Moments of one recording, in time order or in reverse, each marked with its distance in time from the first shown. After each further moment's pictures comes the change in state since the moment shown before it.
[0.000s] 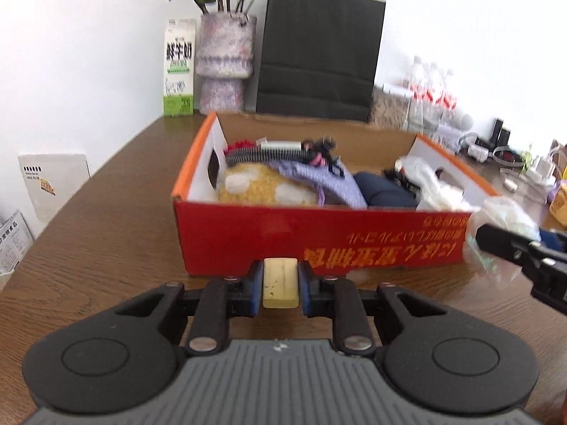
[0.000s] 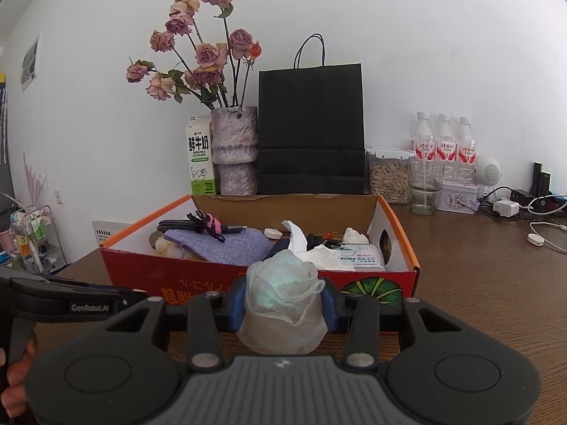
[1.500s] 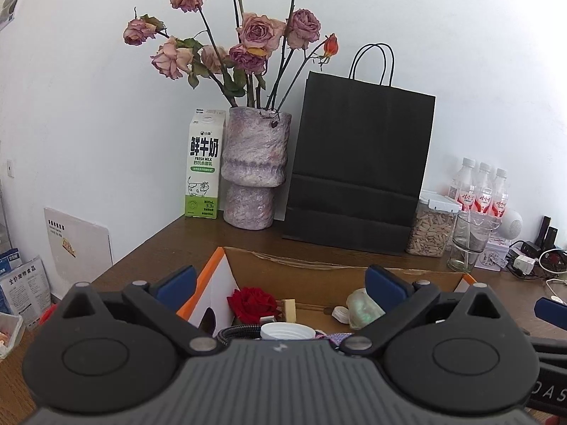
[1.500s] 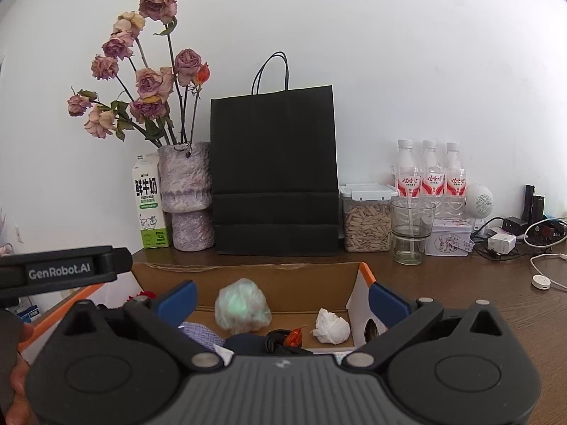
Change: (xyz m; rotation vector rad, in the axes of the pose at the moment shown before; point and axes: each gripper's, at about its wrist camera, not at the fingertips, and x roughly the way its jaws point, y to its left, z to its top) left arm 0.060 -0.018 0.088 -0.092 -0.285 0.145; right arm 0.098 -0.026 0.060 0.042 -0.101 -0.105
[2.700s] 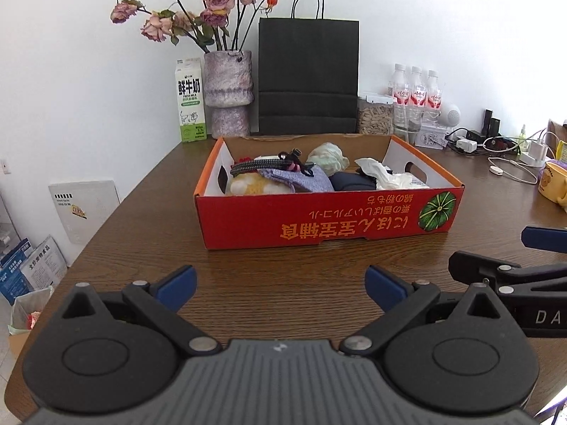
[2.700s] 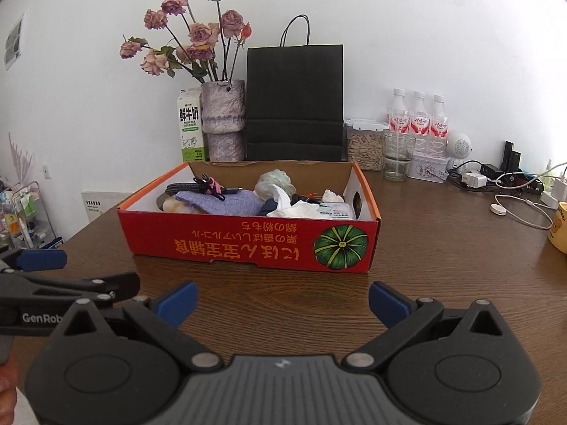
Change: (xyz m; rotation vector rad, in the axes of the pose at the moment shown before) left arm -0.180 0.012 -0.070 0.194 0.227 -0.068; right arm -0.181 0.022 -0.054 -0.042 0.232 0.023
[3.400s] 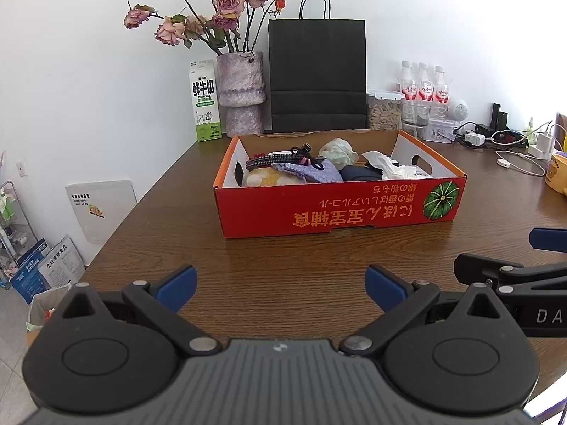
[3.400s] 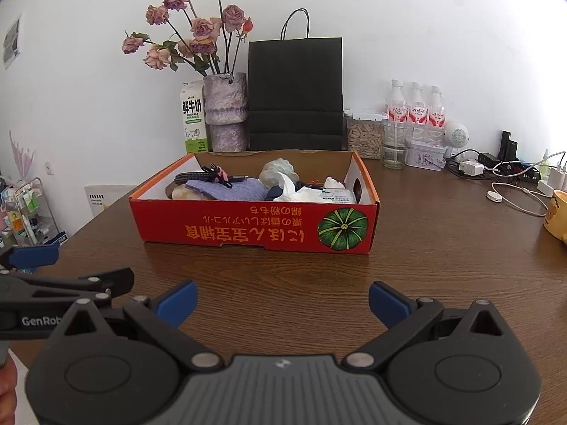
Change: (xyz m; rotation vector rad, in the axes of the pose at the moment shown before) left arm -0.019 -0.002 -0.008 0.008 0.015 0.049; right arm -0.017 0.004 -0.005 0.008 0.041 0.004
